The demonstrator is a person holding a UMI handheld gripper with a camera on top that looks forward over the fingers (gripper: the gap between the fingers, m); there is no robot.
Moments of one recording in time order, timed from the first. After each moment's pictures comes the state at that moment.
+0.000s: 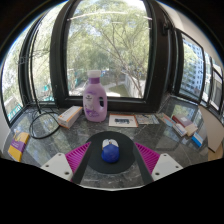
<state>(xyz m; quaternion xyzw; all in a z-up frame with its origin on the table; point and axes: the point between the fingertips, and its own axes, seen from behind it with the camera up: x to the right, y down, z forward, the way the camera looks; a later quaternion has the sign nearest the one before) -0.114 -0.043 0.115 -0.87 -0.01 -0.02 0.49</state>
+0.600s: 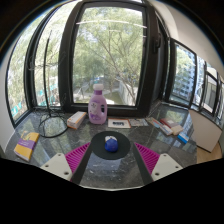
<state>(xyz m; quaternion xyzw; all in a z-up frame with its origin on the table) -0.136 -0.156 0.184 -0.85 0.00 -0.05 0.52</state>
